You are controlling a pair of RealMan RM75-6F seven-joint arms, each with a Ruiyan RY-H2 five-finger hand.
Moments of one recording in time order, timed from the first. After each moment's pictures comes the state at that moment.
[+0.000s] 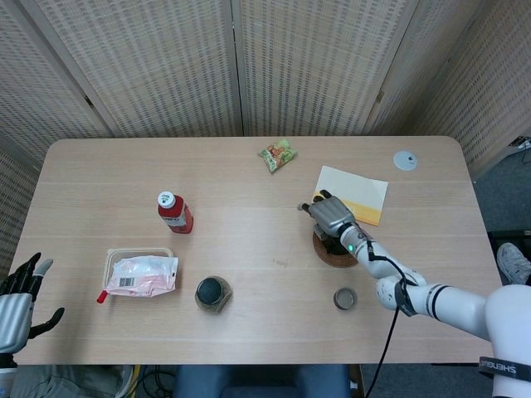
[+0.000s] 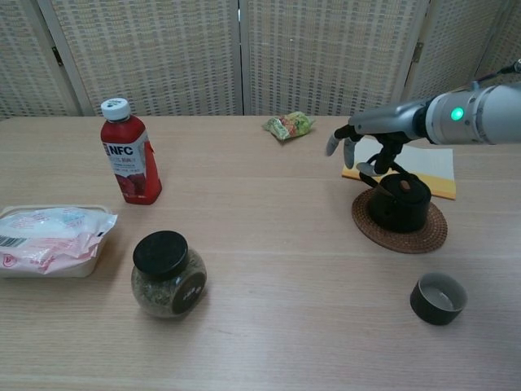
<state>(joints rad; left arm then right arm) -0.04 -1.17 -0.02 -1.56 1.48 1.51 0.09 1.01 -1.46 0.13 -1.26 -0.86 0.50 -0.35</state>
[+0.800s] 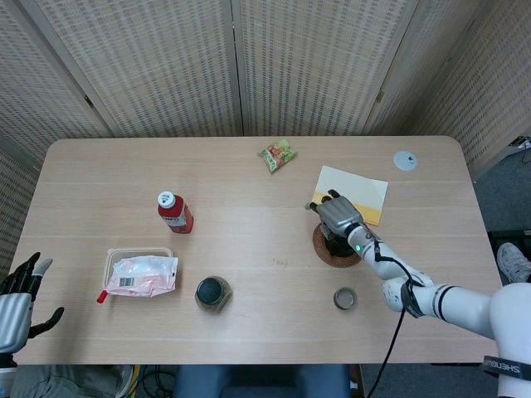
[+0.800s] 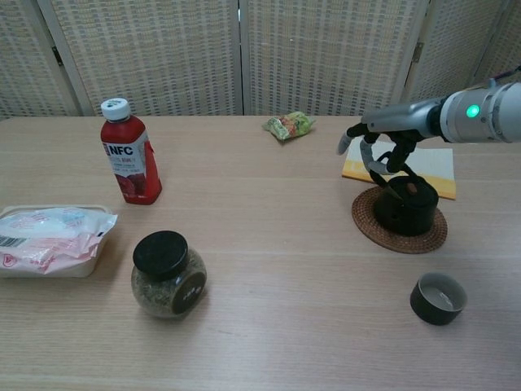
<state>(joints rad) -0.04 -1.18 -0.03 -1.55 1.49 1.52 0.08 1.01 -1.41 0.07 -1.31 -0.85 0.55 -0.30</state>
